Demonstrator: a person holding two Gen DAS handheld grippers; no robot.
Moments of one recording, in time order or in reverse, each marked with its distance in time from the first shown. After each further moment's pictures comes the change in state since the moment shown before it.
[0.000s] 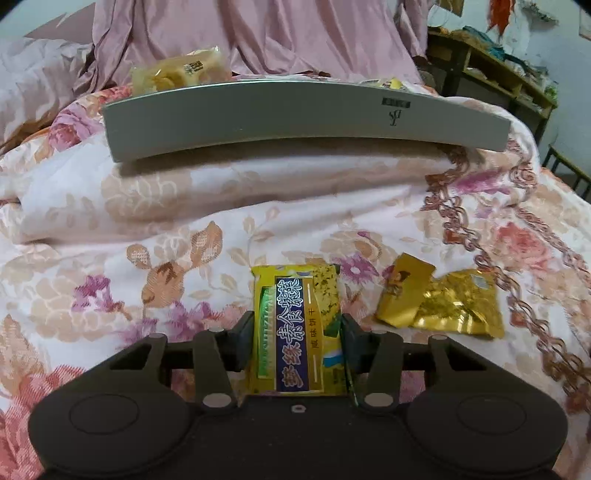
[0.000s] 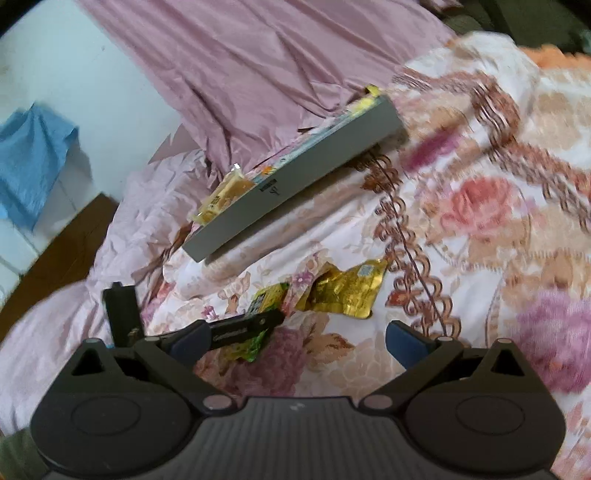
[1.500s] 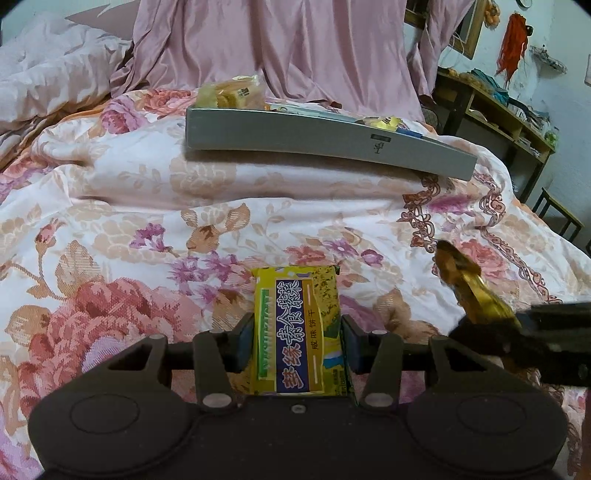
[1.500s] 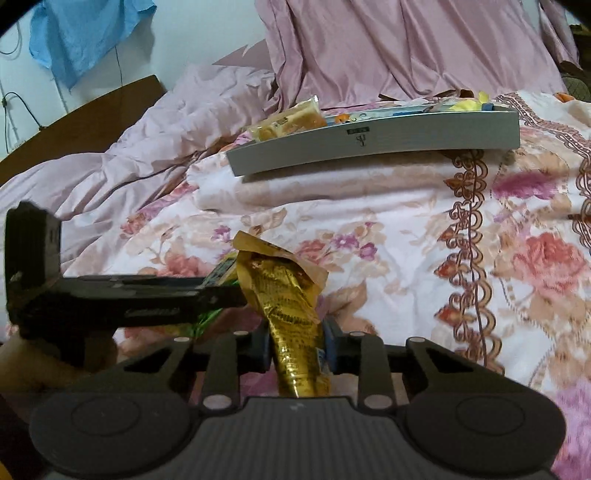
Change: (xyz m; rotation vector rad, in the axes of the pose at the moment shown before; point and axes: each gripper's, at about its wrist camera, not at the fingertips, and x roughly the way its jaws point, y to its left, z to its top) left arm -0.077 0.001 -0.043 -0.117 -0.082 -0.016; right arm 0.042 0.050 -0.014 -0.401 0.168 -0.003
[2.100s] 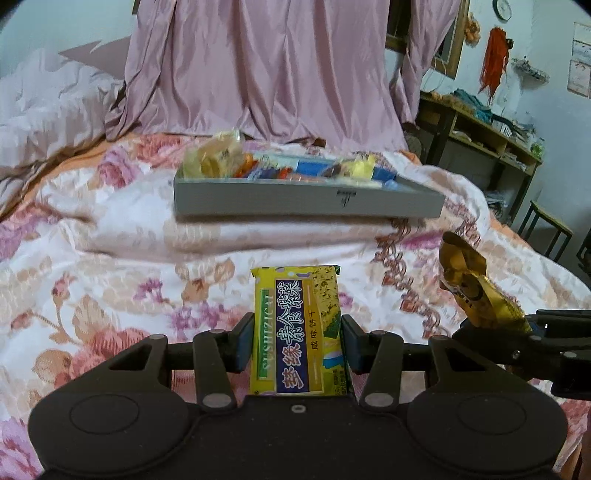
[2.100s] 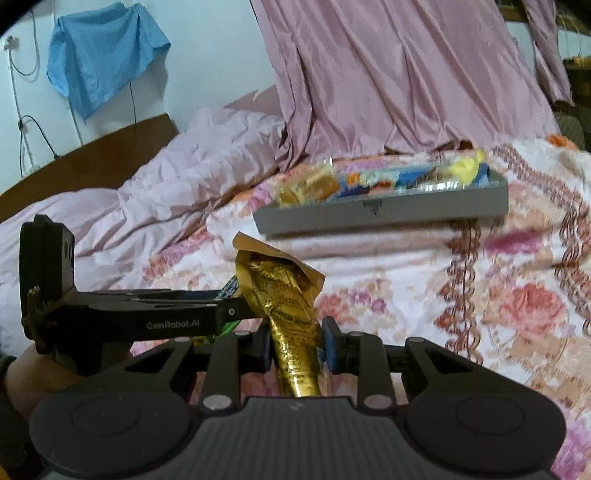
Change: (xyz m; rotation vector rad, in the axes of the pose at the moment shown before) left arm -0.043 -0.022 0.026 0.044 -0.100 -0.010; right arm -0.054 0.024 0.021 -0.018 -0.160 0.003
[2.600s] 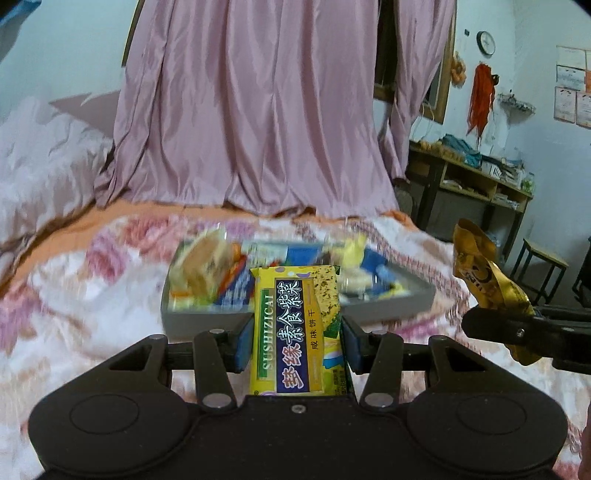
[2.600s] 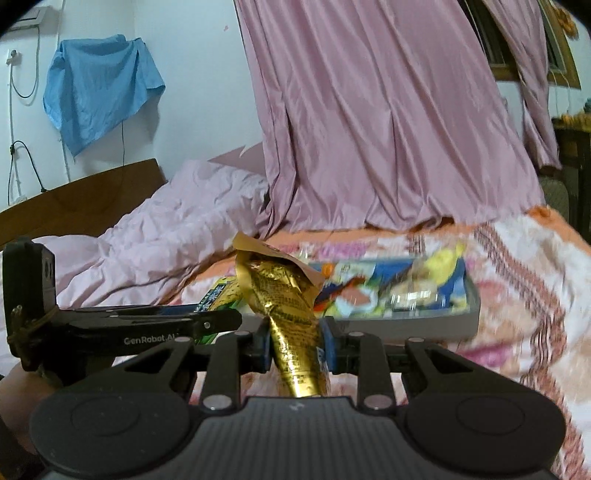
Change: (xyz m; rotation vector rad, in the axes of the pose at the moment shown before) left arm 0.000 -0.010 0.087 0.039 -0.162 -0.015; right arm -0.004 -0.015 0.087 -0.056 -0.170 -0.074
